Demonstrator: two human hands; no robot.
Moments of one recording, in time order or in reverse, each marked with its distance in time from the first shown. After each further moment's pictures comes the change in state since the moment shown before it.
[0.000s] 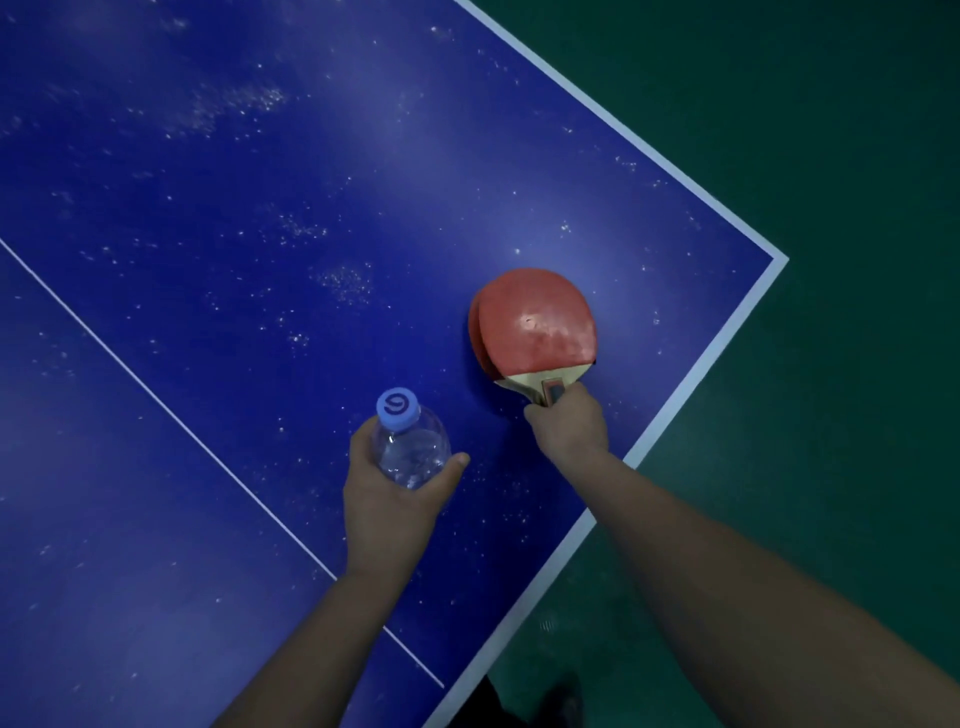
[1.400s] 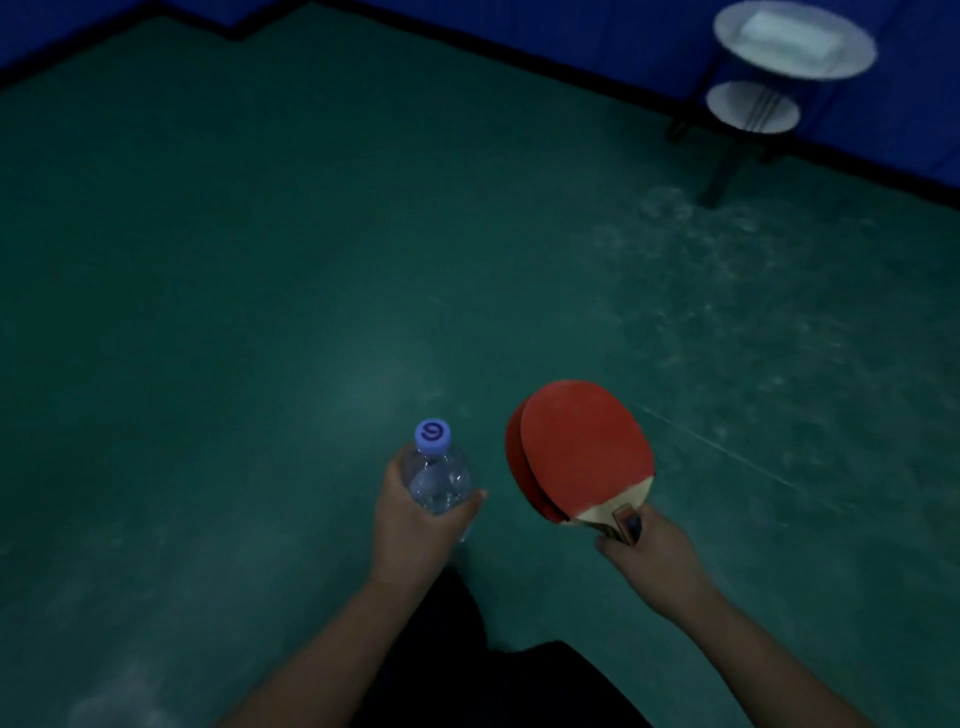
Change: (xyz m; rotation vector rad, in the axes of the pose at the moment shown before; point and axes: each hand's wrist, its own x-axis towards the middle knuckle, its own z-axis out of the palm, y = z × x) left_hand -0.741 -0.106 0.423 0.517 -1.662 0.501; right_hand -0.580 0.792 -0.178 0.848 0.742 1.023
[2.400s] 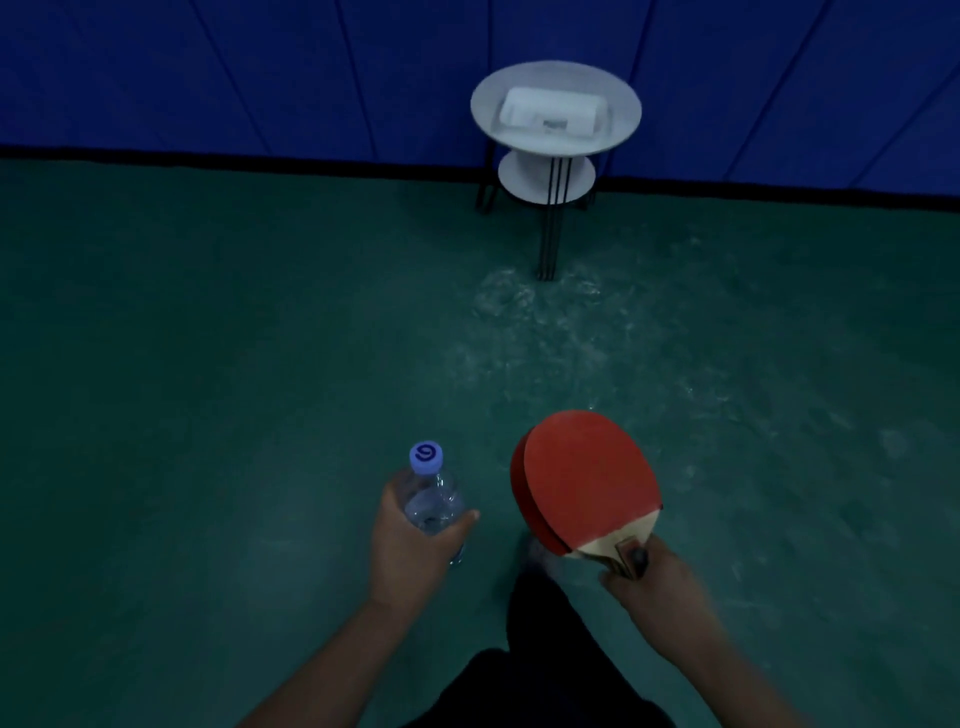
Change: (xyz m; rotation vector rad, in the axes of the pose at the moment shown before) left_hand 0.490 0.238 0.514 0.131 -0.396 0.090; right_hand 0.494 -0.009 -0.372 0.341 0.259 0.405
